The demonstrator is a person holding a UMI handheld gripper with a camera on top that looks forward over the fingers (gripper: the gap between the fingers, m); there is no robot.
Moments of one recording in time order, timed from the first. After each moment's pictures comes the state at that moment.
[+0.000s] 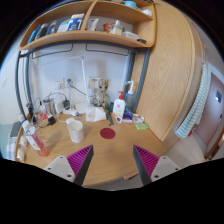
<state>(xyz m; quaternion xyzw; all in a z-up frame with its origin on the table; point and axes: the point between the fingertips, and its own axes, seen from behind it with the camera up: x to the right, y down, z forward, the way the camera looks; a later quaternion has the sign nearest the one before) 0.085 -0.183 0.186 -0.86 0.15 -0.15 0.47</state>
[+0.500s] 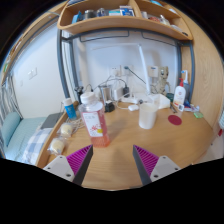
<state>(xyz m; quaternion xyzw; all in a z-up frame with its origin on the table) -0.164 -0.121 0.075 -0.87 0.04 0.03 0.50</state>
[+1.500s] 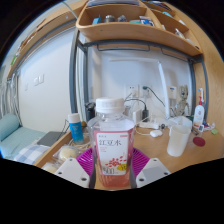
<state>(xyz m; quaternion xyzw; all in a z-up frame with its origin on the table) -0.231 0.017 0.074 -0.77 0.00 0.03 0.63</state>
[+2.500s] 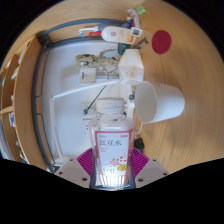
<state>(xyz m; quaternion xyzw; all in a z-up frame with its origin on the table) -0.115 0.098 0.150 -0.54 0.54 0.48 0.42</state>
